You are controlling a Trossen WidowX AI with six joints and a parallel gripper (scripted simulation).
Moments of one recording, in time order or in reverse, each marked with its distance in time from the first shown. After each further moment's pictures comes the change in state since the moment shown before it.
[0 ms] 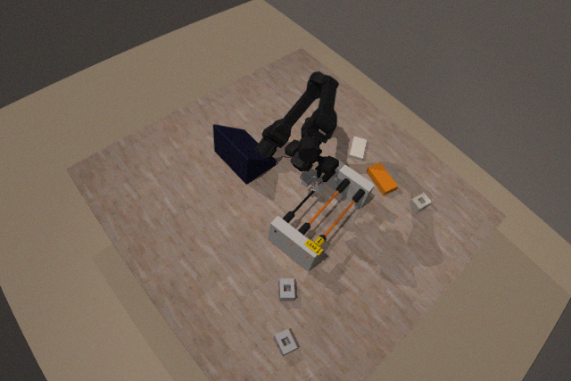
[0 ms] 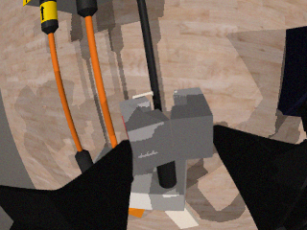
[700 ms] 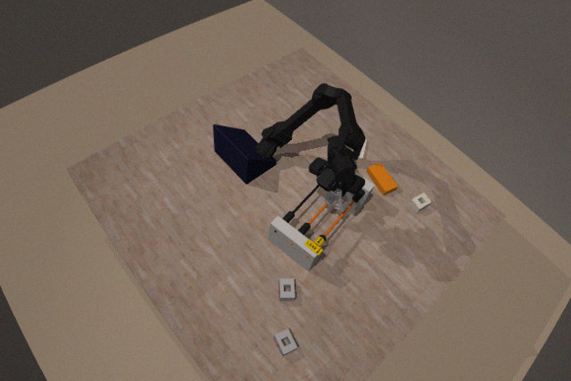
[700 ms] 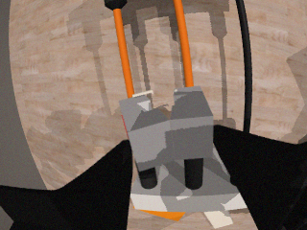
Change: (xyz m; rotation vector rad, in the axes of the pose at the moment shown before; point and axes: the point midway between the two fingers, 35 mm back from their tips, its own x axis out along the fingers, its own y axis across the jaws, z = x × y) arm 0.025 0.104 0.002 -0.005 -0.001 0.008
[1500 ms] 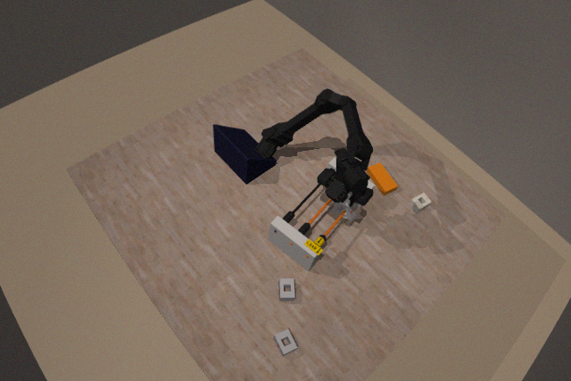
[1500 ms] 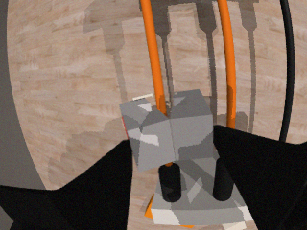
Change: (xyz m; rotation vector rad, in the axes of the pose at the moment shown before) arm 0.036 0.031 -0.005 -0.004 0.009 0.004
